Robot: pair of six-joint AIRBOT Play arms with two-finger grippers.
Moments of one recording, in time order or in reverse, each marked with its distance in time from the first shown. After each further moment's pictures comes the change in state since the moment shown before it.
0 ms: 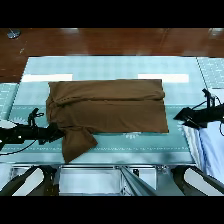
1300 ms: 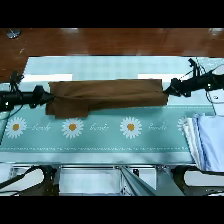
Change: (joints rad) left arm -0.039 -0.283 0.528 -0.236 0.114 0.069; right arm 0.214 -0.411 0.538 0.260 -0.058 -0.034
